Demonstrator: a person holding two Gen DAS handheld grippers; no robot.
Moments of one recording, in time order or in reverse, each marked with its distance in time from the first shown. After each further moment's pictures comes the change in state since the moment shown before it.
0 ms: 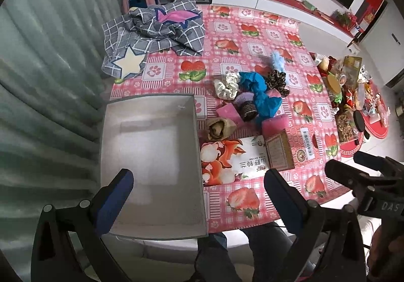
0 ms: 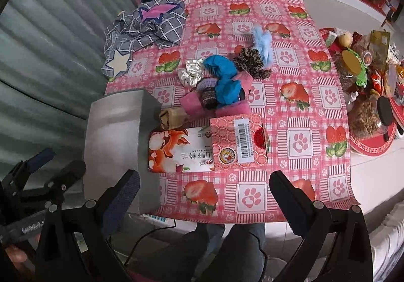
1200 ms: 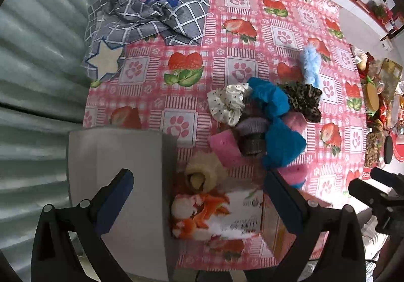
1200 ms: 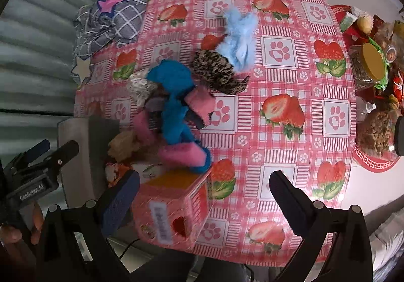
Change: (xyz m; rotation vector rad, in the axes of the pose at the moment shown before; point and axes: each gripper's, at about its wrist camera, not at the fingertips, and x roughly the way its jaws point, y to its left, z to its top) left arm 0.142 -0.061 0.128 -0.063 0.215 0.134; right arm 0.098 -0.117 0.127 0.016 0.219 0.060
